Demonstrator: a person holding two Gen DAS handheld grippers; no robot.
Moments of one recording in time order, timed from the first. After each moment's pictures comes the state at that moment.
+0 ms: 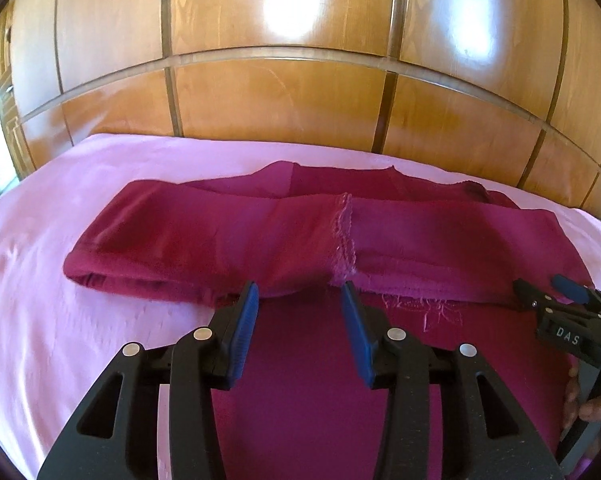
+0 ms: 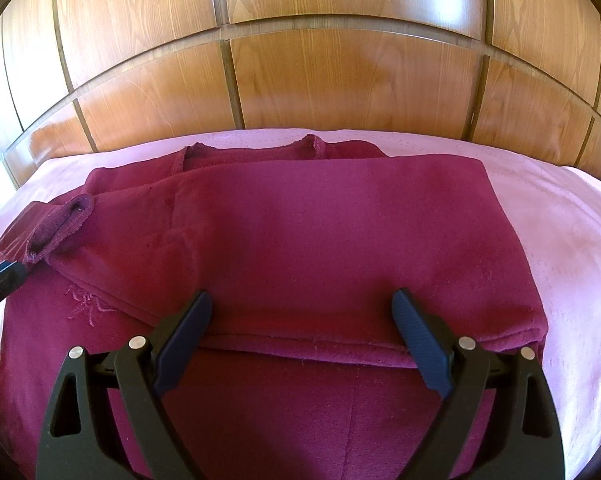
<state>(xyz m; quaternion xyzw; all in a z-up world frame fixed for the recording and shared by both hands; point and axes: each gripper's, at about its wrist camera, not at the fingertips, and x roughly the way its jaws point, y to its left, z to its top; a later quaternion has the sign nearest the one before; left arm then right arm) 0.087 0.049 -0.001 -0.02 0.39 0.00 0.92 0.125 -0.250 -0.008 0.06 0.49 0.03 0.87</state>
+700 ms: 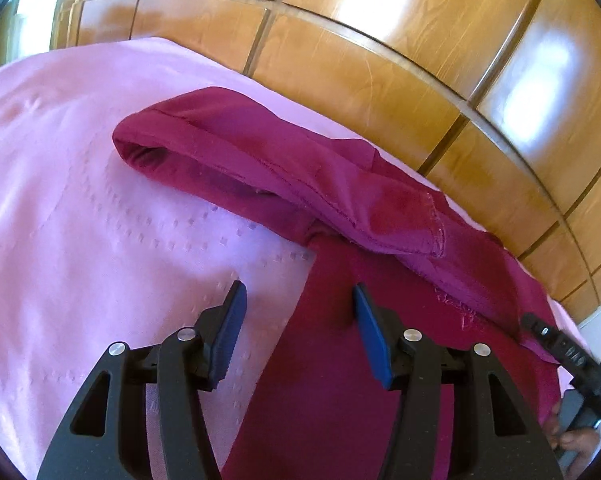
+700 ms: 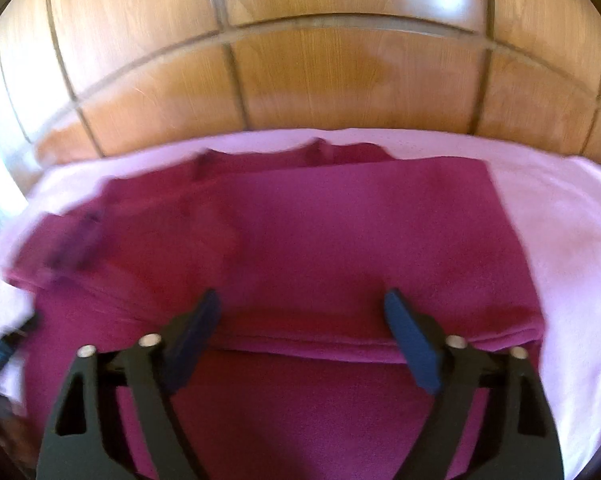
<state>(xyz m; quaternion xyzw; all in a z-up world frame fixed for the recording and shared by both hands) 0.065 0.118 -0.037 -0.22 0.39 0.04 0.89 0.131 -0.249 0.009 0.10 0.51 0.06 0.85</state>
